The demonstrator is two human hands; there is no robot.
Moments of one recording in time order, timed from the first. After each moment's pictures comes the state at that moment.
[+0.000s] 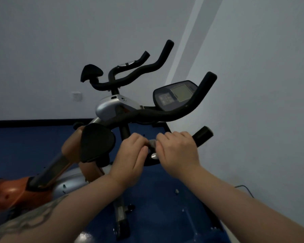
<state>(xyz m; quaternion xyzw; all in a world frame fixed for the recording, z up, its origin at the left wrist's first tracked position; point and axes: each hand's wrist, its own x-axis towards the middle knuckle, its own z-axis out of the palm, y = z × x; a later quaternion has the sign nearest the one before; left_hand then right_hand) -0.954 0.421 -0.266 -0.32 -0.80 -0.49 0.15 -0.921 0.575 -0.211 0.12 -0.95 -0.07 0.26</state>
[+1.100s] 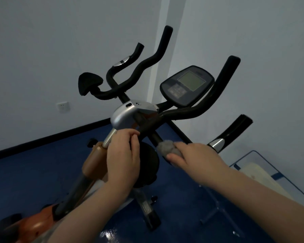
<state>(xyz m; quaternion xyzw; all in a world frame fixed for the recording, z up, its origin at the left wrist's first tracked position) -1.034 0.328 -0.275 -0.23 -0.80 -0.52 0.16 -0.938 0.494 -0.216 -0.09 -1.00 0.03 0.02</state>
